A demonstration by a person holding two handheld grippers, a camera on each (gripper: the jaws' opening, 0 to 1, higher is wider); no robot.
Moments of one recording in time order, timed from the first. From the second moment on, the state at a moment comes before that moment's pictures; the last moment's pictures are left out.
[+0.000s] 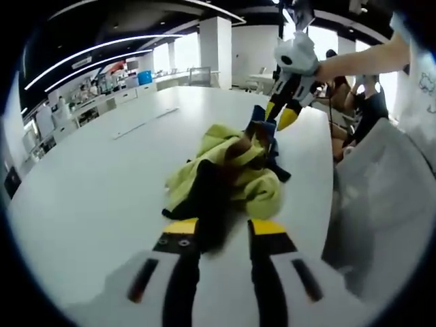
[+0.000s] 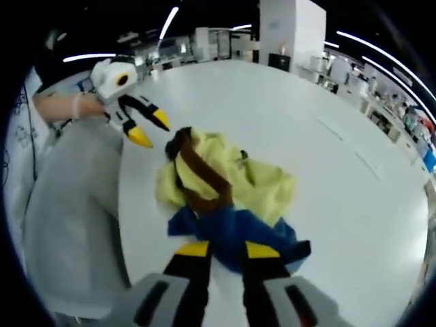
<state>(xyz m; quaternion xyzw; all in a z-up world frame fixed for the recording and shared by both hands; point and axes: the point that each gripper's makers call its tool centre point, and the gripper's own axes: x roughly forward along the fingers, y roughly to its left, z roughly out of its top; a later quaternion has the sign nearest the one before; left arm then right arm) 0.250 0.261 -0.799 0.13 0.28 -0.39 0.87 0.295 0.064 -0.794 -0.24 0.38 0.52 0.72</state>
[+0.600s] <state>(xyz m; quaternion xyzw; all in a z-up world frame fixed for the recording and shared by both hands) 0.275 0.257 -0.794 0.19 0.24 -0.34 0.89 0.303 0.076 -0.755 -0.14 0.34 0.51 0.78</state>
